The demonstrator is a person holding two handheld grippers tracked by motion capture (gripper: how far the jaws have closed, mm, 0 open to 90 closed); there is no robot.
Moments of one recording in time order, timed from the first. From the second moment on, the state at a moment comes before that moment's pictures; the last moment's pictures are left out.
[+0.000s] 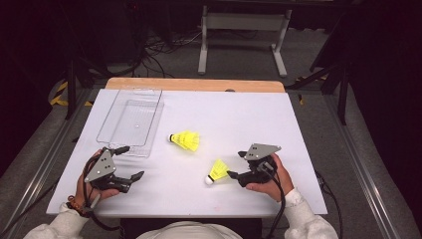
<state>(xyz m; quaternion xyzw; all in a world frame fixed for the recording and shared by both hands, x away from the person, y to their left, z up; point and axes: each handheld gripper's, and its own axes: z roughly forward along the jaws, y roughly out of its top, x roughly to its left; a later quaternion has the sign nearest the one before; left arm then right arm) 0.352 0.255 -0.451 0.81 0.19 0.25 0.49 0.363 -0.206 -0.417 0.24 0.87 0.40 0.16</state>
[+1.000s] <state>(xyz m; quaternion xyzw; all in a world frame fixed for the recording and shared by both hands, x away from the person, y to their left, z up) 0.348 0.256 -0.451 0.81 0.18 0.25 0.49 0.365 -0.196 -0.446 0.20 0.91 0.33 0.13</state>
